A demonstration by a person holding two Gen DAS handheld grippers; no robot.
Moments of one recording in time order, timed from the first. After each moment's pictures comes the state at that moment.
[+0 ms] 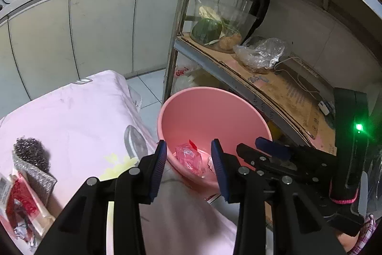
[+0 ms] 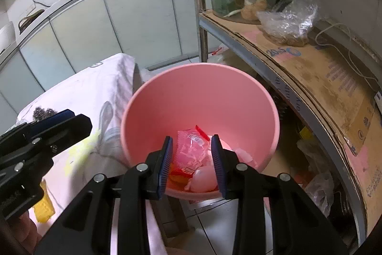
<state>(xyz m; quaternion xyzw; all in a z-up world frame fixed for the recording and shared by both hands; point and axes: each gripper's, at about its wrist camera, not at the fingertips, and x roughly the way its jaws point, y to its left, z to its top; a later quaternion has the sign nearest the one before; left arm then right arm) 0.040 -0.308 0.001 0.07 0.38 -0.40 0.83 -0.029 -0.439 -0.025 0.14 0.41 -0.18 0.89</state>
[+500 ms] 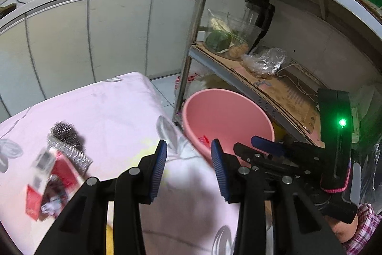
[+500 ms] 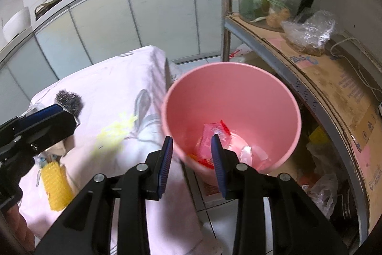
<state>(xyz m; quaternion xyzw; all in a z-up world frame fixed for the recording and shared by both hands) 0.019 -0.234 0.024 0.05 0.37 -0.38 0.85 -0.030 -0.385 -0.013 0.11 0.41 -0.14 0.89</state>
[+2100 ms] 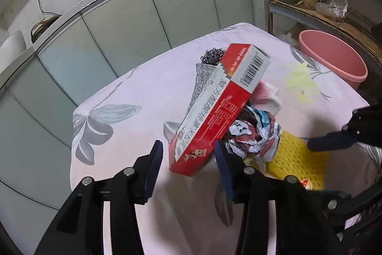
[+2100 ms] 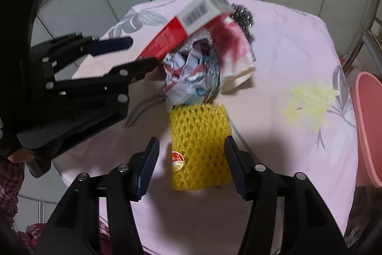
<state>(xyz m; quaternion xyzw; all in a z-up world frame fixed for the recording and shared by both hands) 0.057 -0.066 -0.036 0.23 0.37 -0.20 0.88 0.008 -0.171 -0.051 0.03 0.52 0.14 0.84</state>
